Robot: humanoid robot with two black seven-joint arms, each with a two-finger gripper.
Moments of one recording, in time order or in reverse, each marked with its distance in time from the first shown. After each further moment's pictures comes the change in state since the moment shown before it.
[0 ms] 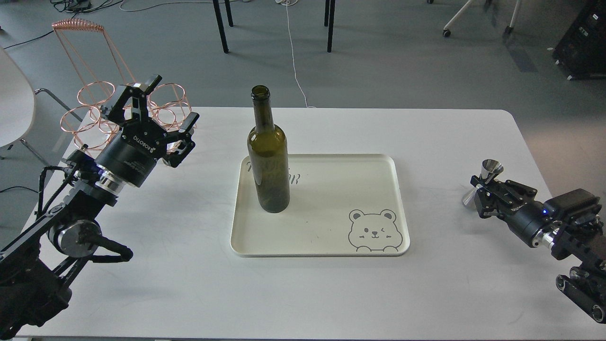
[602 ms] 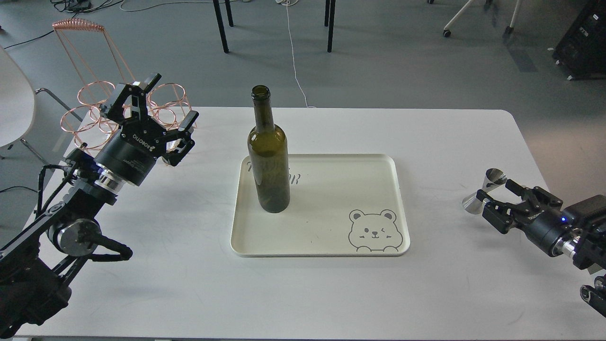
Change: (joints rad) left arm -0.005 0.001 -0.001 0.000 0.000 0.000 0.000; right arm -0.056 -0.143 -0.051 0.117 0.029 0.000 0.000
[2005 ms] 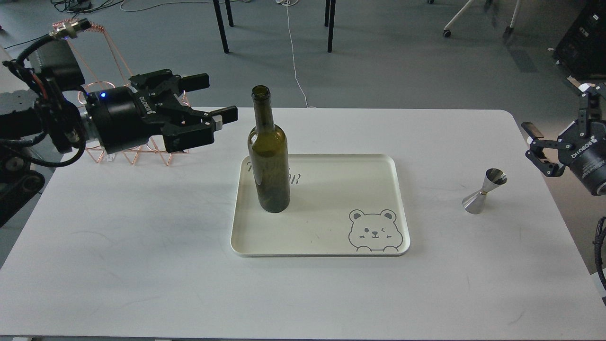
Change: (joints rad) left arm -0.303 0.309 0.067 -0.423 1.584 0.167 -0.064; right arm 0.021 -0.365 0.152 0.665 1.848 0.646 0.000
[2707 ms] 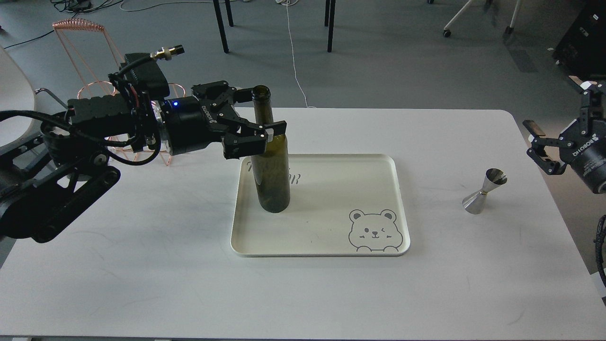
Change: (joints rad) left arm -0.098 -0.214 0.134 0.175 0.066 0.041 0.000; right arm 0.006 -0.001 -0.003 -0.004 0.000 0.000 0.000
